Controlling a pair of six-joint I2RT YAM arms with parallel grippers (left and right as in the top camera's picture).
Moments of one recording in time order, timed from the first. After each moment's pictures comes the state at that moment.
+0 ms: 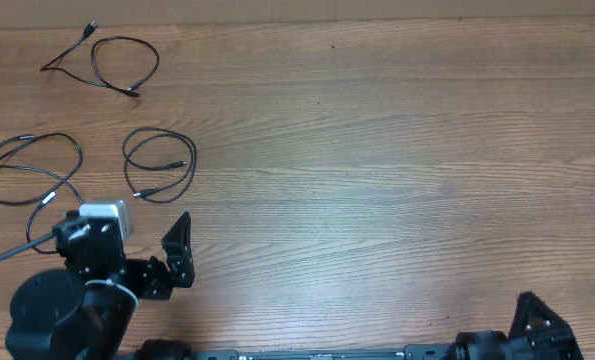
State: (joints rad) left arm -0.09 0.55 1.16 -1.04 0.06 -0.17; right arm 0.03 0.16 1.15 -1.59 0.17 1.04
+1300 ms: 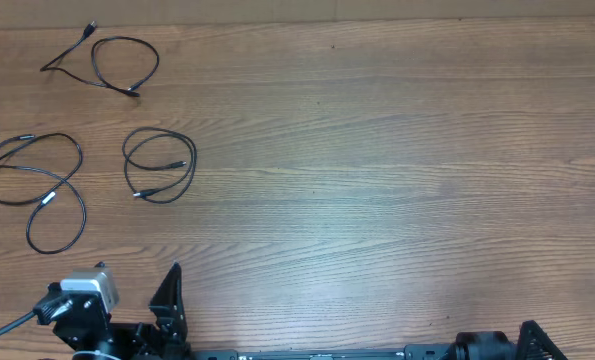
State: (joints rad) left arm -0.09 0.35 1.16 -1.19 0.04 -0.21; right arm 0.03 0.01 1.15 -1.64 0.17 1.05
